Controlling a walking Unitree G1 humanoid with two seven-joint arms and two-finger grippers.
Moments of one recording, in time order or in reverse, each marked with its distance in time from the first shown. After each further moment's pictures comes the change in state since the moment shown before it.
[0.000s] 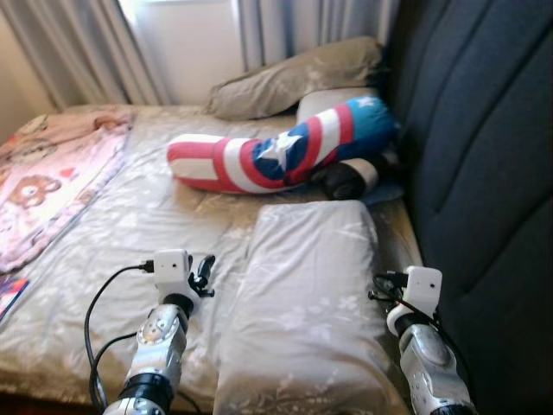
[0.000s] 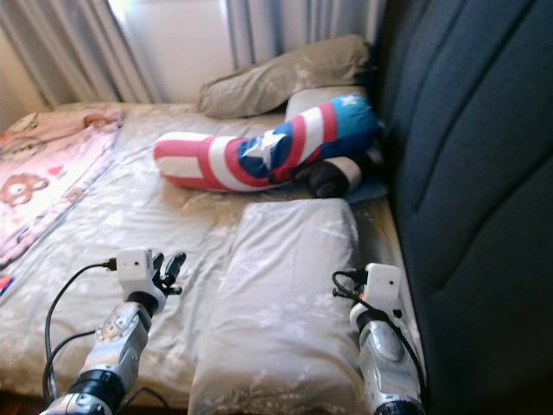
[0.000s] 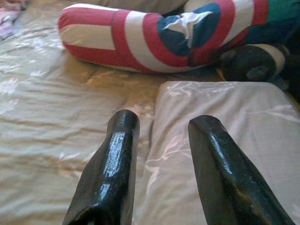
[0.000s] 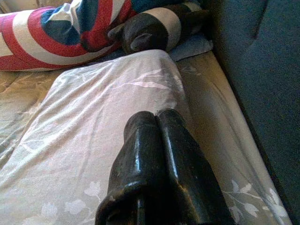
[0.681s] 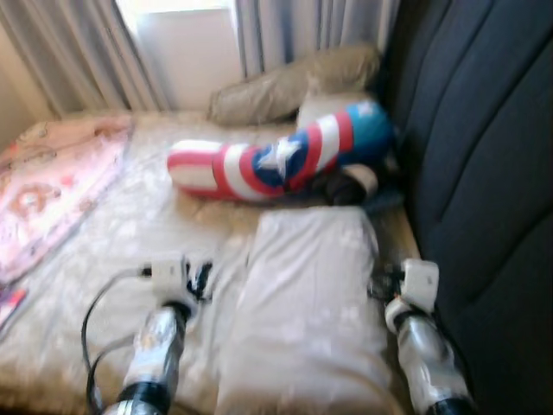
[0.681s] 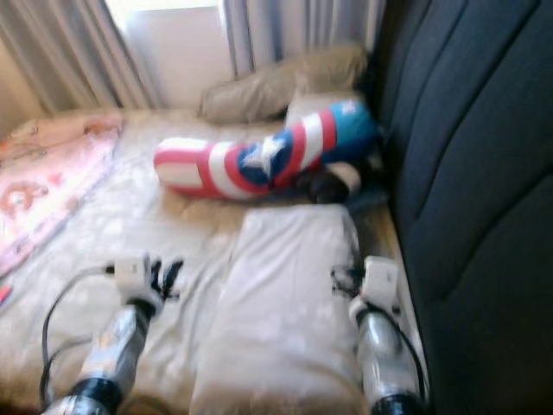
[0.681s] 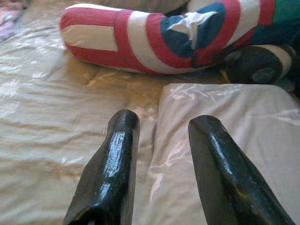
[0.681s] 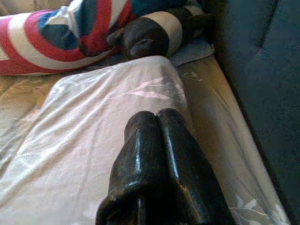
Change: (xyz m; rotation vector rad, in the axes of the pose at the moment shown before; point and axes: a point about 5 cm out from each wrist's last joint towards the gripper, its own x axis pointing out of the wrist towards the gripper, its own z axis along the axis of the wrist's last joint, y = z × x) left arm -0.004 0.003 -0.005 -0.001 0.023 0.006; right arm 0.007 -0.001 0.002 -0.009 0.022 -0.018
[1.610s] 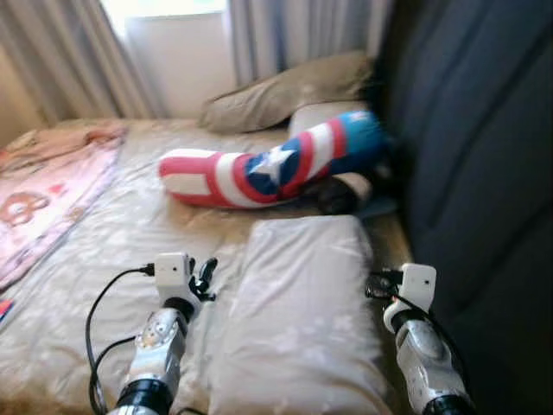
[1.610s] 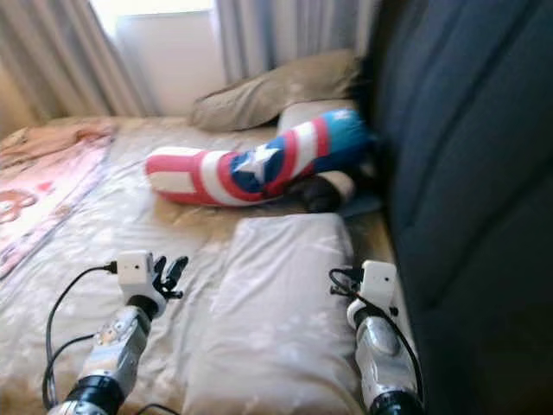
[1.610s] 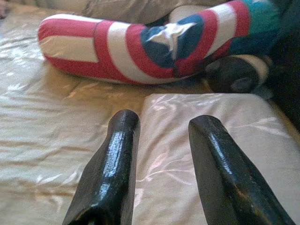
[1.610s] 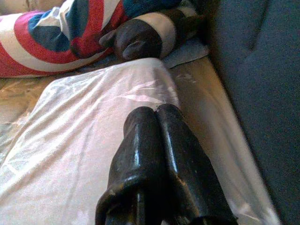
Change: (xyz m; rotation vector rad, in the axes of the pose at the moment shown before) left arm -0.001 -0.003 0.003 -0.009 -0.017 -0.035; right arm 0.001 0.003 -0.004 0.000 0.015 0.012
